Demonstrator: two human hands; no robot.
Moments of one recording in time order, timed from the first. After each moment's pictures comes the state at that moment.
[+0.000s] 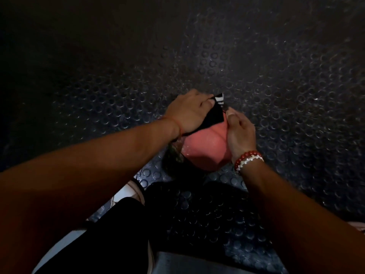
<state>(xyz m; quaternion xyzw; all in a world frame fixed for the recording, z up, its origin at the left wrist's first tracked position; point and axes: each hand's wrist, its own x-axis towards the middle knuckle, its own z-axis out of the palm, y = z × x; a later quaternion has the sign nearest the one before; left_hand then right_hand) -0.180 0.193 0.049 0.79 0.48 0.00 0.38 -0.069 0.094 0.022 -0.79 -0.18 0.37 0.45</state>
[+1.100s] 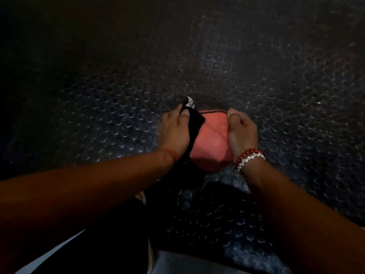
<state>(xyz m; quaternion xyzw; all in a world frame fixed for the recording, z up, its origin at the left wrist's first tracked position) -0.216 0.146 0.026 0.57 0.65 0.17 0.47 -0.068 0.098 0.028 -0.80 -0.20 0.36 0.43</state>
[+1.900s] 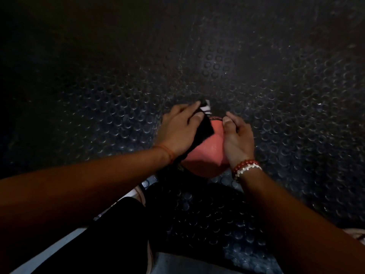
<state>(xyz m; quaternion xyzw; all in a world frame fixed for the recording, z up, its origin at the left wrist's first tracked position) -0.215 0.149 0.043 0.71 0.57 0.11 0.40 -0.077 0.085 0.026 -0.81 -0.25 0.35 0.39</state>
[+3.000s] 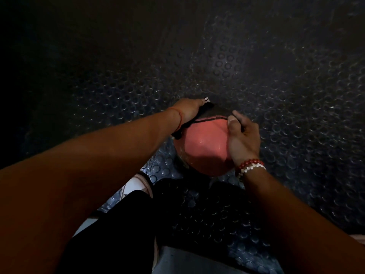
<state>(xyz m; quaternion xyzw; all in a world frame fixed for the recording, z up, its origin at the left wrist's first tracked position) -0.205 0.211 0.037 0.58 0.64 -0.02 0.51 -0.087 0.088 0.032 -0.82 -0.26 0.34 0.38</state>
